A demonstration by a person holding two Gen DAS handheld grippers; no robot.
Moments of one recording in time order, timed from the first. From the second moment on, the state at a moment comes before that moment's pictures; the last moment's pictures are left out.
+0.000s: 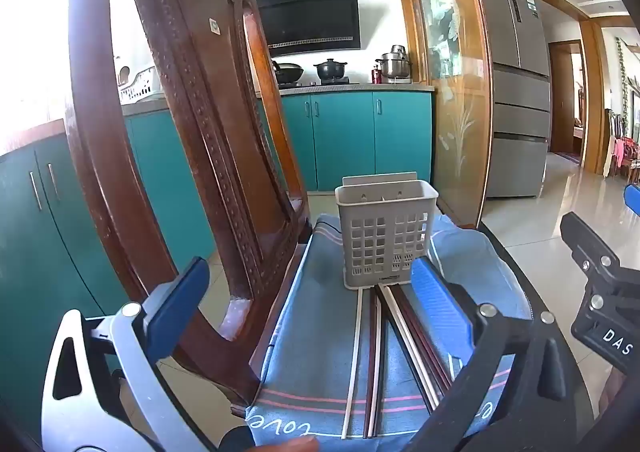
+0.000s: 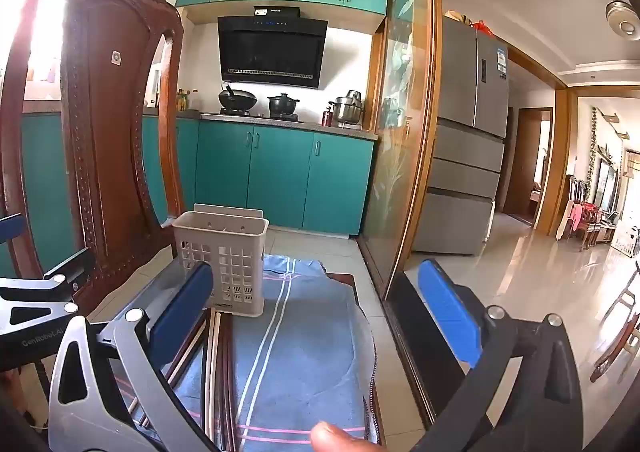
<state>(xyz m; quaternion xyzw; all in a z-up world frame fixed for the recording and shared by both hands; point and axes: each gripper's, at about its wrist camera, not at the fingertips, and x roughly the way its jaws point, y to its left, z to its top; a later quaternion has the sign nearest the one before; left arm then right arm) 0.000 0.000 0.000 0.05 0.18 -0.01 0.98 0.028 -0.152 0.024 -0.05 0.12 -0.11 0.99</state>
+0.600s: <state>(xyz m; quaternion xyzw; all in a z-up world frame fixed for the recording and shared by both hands) 0.002 0.001 0.000 0.05 0.18 -0.01 0.98 0.029 -0.149 0.020 -0.05 0.12 -0.11 0.99</state>
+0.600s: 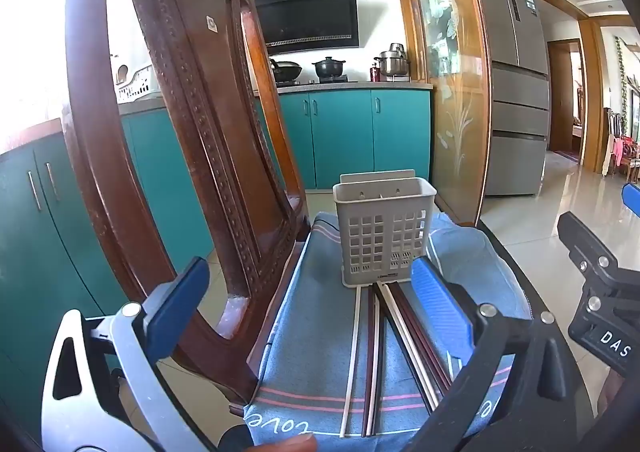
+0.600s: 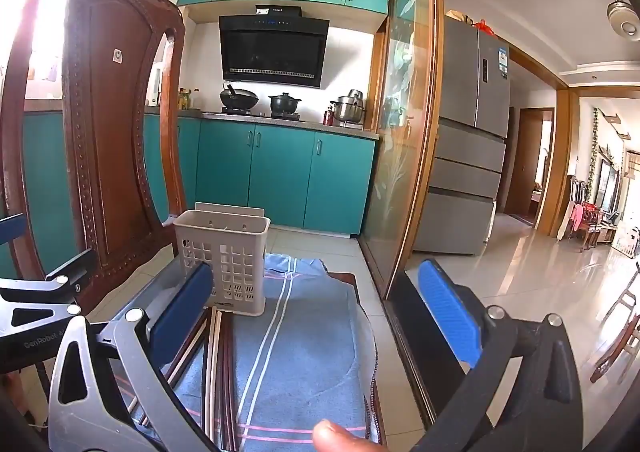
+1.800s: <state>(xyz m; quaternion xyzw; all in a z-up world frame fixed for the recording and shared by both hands) 0.009 0.002 -0.010 0.04 0.20 -0.01 0.98 0.046 -0.150 0.021 -0.04 0.13 -0.07 0.99</state>
